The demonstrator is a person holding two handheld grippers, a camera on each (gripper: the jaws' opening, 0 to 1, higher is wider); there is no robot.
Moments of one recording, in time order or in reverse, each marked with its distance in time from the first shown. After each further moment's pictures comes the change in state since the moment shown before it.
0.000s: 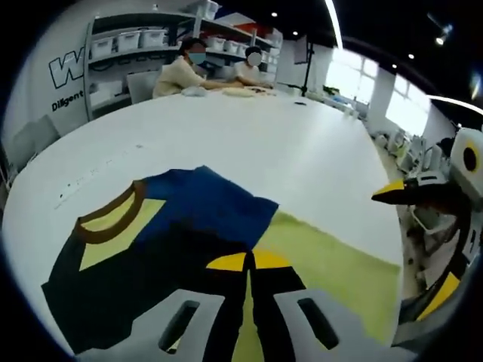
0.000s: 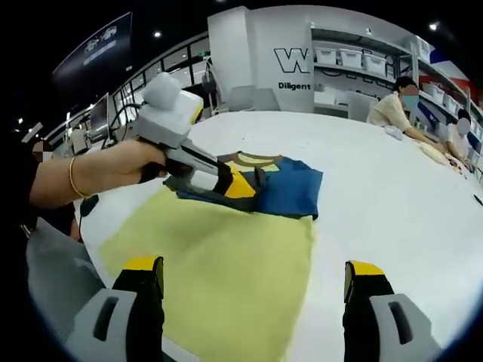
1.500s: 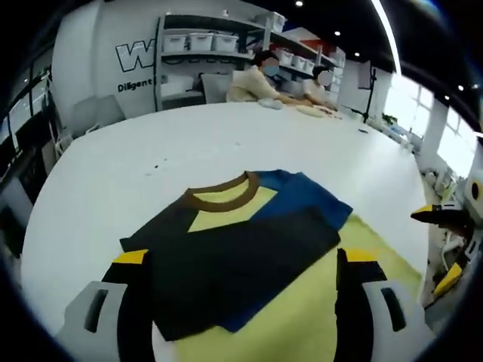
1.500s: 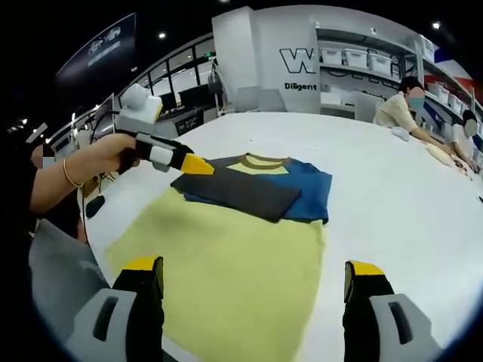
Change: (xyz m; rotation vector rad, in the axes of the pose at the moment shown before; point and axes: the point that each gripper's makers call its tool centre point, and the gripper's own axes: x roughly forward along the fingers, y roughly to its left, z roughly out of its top) left arm -0.108 0.117 -0.030 -0.223 -0.091 0.329; right arm 0.001 0.015 0.005 -0.001 -0.010 0.043
